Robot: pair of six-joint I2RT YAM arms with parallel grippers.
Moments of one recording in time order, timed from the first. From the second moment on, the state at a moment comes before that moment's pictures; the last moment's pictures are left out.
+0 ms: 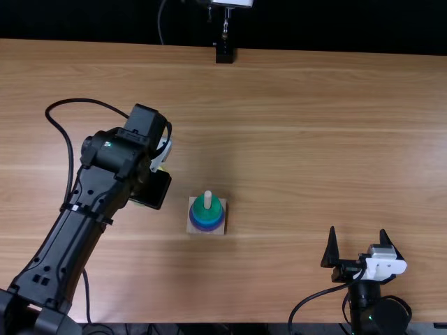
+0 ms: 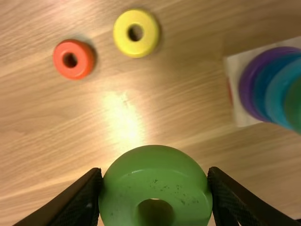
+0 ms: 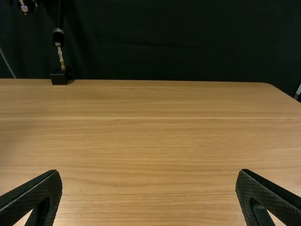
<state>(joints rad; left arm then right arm) -0.36 1.71 1.57 -1.27 -0.04 -0.04 -0.08 0.01 0.03 -0.10 -0.02 -0.07</state>
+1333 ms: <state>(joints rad) -0.59 1.88 1.99 -1.46 -0.04 -0.24 -0.08 0.01 0.03 -0.10 -0.02 -0.07</state>
